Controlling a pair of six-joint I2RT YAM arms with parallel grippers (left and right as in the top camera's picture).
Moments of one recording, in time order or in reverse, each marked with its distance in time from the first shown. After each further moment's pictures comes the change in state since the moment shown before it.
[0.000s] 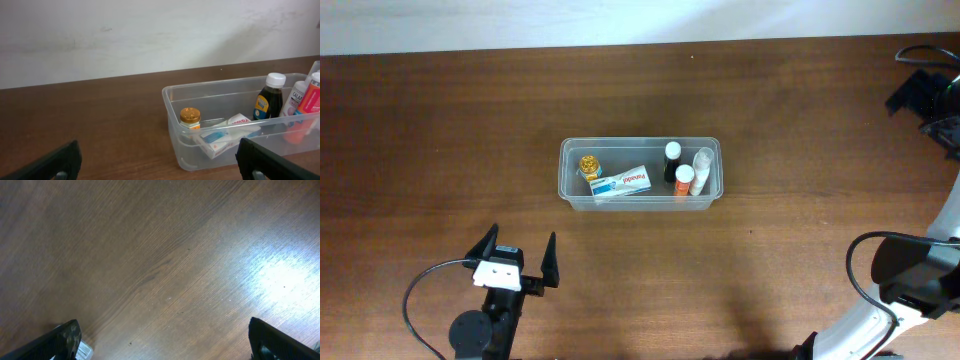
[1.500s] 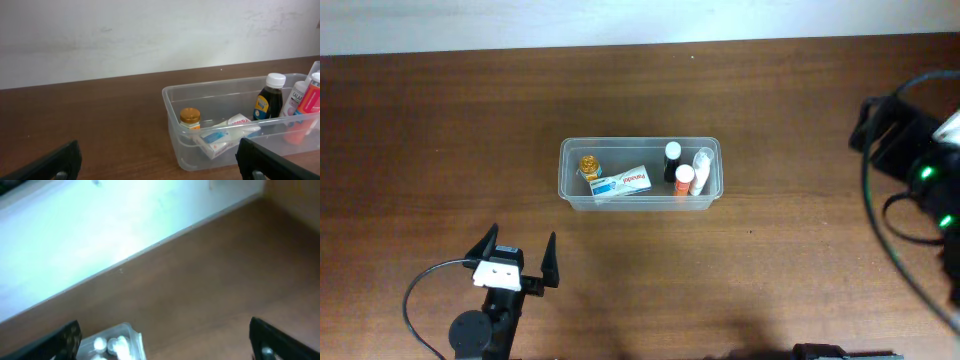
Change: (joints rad) left arm 0.000 -0.001 0.000 0.000 0.000 0.000; right arm 0.360 -0.887 -0.678 0.605 0.031 -0.029
